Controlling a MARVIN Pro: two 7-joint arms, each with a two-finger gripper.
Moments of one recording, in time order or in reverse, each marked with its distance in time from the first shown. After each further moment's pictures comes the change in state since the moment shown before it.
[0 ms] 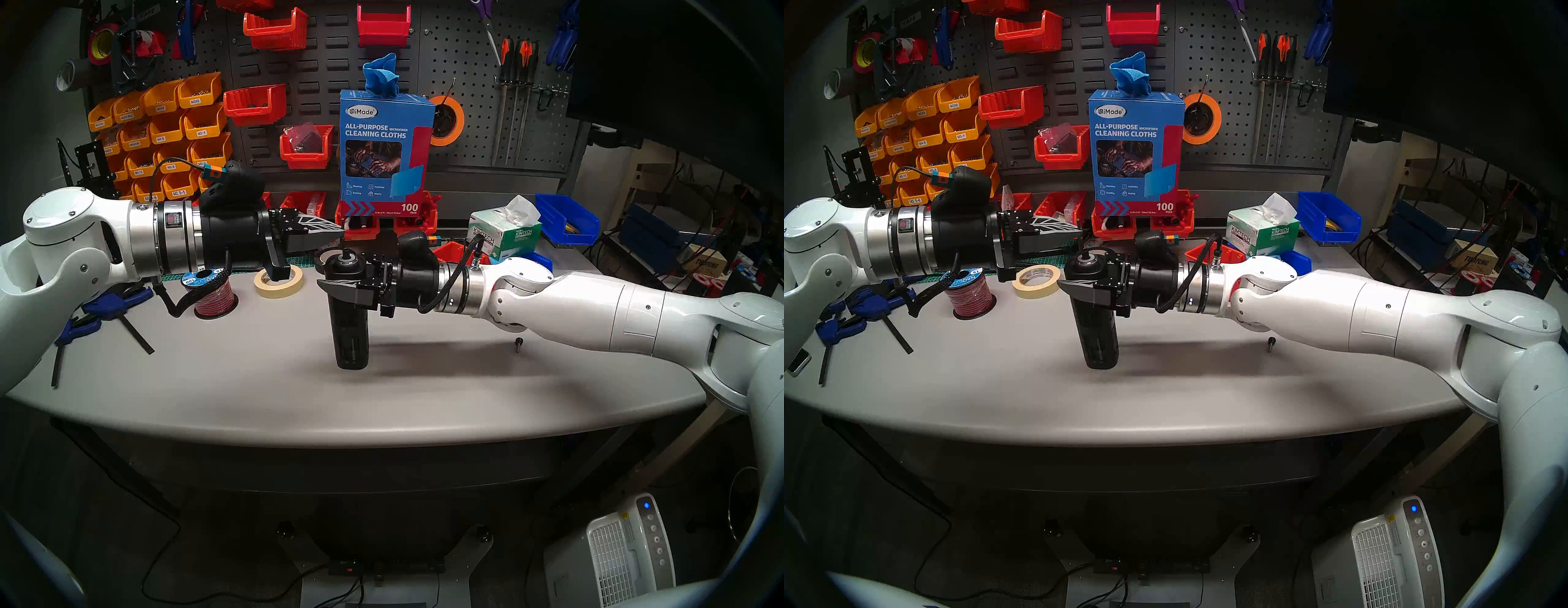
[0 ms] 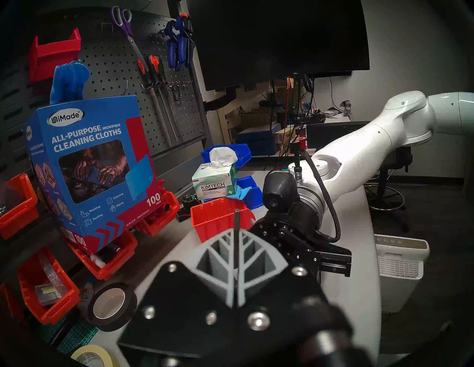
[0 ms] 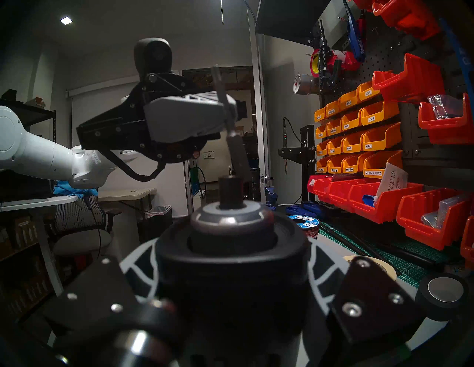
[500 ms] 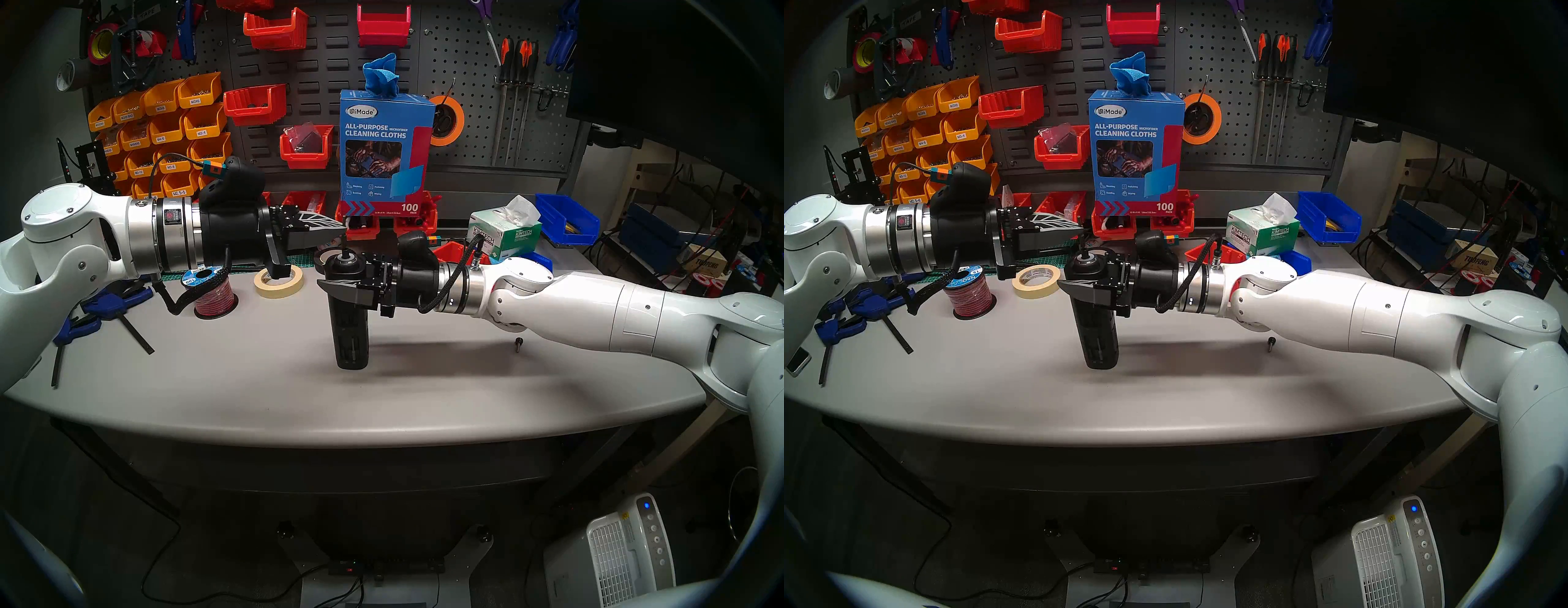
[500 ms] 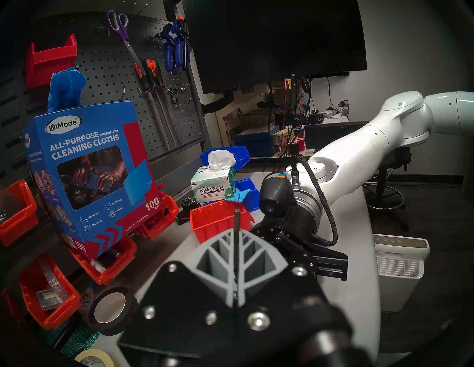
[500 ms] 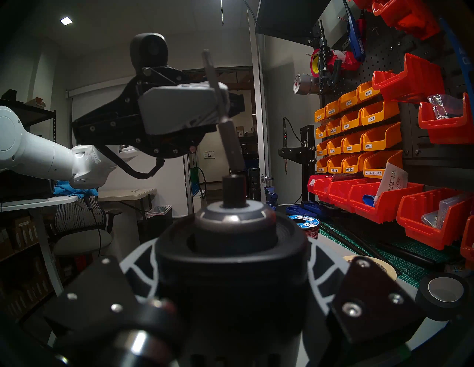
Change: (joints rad) left arm -0.001 0.003 -0.010 -0.005 0.000 0.002 -0.001; right arm 0.000 -0.003 0.000 0.005 0.002 0.000 0.004
